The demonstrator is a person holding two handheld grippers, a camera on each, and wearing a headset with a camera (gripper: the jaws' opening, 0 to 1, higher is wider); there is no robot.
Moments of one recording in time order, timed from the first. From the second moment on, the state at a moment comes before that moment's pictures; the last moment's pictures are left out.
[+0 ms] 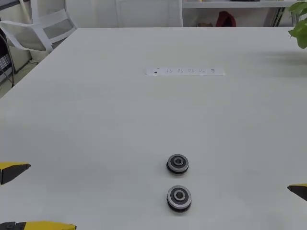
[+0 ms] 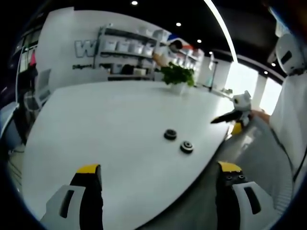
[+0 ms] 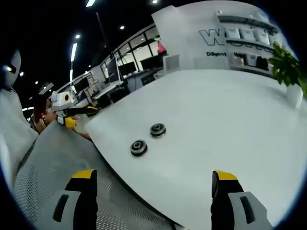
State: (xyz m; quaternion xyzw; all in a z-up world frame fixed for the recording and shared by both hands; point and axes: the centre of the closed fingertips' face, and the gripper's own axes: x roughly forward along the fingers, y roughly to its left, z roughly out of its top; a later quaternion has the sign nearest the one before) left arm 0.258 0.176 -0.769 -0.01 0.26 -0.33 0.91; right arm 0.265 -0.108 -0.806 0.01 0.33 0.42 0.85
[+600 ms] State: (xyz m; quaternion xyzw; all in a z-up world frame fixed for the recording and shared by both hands) left arm 0.258 0.180 -0.771 0.00 0.26 -0.33 0.91; right arm 0.265 -0.107 -0.807 0.02 0.33 0.42 0.85
